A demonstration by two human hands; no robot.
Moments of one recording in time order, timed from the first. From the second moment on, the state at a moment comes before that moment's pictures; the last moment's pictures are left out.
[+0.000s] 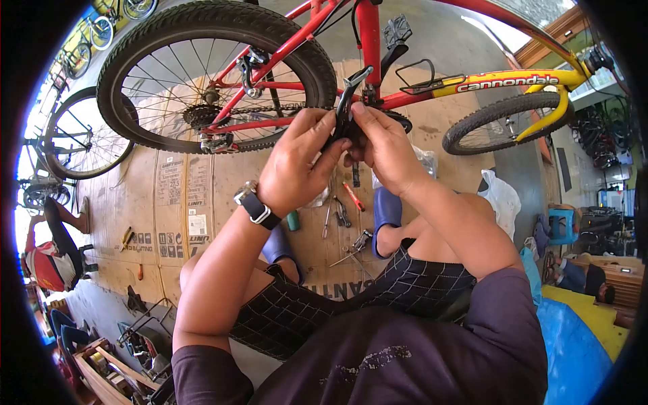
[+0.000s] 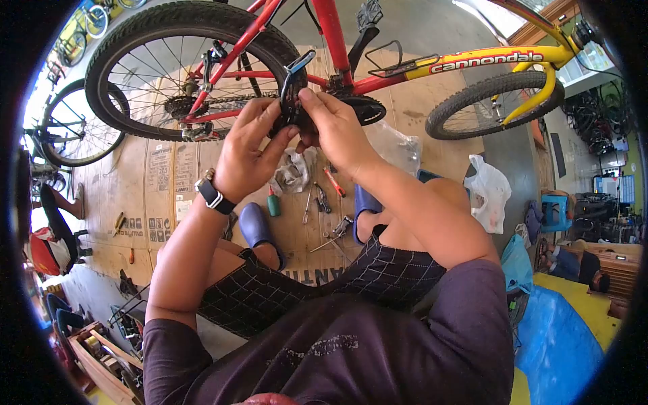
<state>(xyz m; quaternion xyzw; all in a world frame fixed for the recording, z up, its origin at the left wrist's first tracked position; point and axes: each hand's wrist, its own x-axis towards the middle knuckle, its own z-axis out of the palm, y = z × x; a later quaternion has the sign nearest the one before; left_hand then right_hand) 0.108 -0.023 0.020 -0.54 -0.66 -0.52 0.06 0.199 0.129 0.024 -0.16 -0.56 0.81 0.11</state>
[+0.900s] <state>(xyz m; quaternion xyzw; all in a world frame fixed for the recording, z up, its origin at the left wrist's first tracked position) 0.105 -0.028 0.018 -0.50 -0.71 -0.50 0.02 0.207 0.121 0.028 -0.13 -0.65 0.75 0.08</state>
